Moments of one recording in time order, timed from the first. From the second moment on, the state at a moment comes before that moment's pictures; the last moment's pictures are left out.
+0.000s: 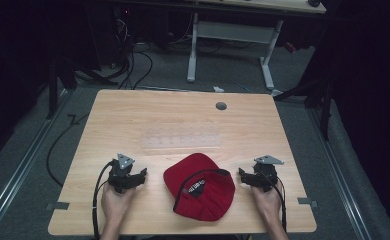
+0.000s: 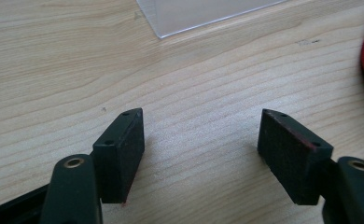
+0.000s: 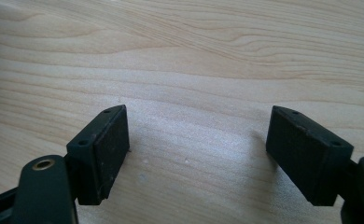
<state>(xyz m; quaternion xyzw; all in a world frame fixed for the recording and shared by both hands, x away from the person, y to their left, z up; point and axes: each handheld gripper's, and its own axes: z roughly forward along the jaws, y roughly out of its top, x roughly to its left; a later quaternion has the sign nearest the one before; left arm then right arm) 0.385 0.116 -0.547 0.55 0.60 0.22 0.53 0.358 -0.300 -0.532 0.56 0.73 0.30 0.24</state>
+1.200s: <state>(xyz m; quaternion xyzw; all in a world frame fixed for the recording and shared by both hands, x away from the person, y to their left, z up) 0.384 0.116 -0.547 0.55 0.60 0.22 0.53 0.353 -0.308 -0.527 0.56 0.72 0.33 0.23</state>
